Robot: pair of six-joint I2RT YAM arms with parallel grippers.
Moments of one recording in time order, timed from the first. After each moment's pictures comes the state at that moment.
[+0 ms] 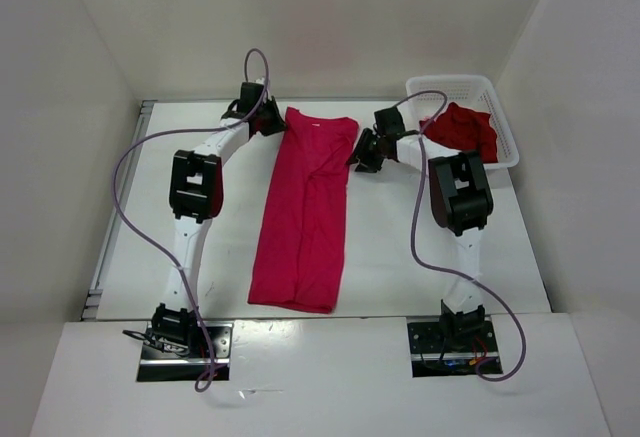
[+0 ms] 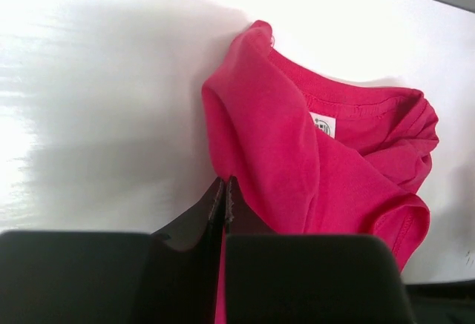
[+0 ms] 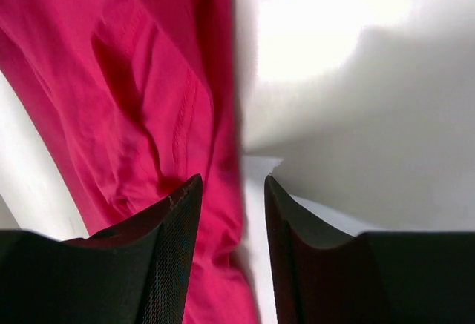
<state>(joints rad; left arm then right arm) -0.19 2.54 2.15 -0.26 0.23 -0.53 0.27 2.15 1.50 -0.27 -0.26 0.70</state>
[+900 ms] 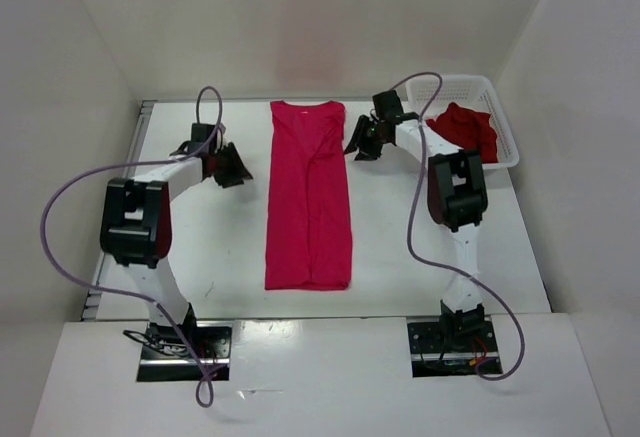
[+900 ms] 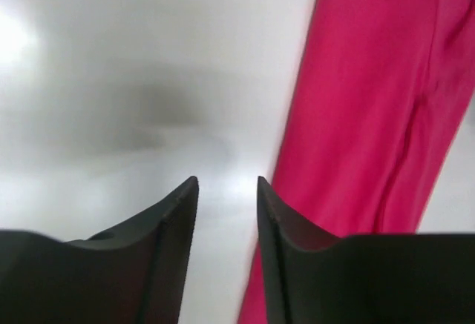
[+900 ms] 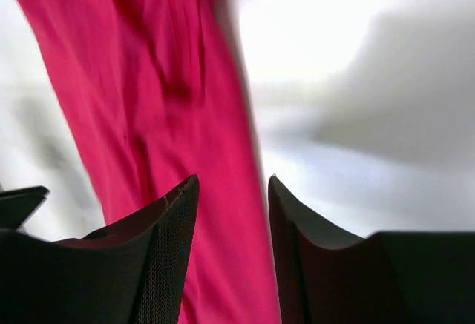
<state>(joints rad) -0.05 1.91 1.27 -0.24 0.25 -0.53 0.25 2.31 1.88 -0.48 -0.29 0.61</state>
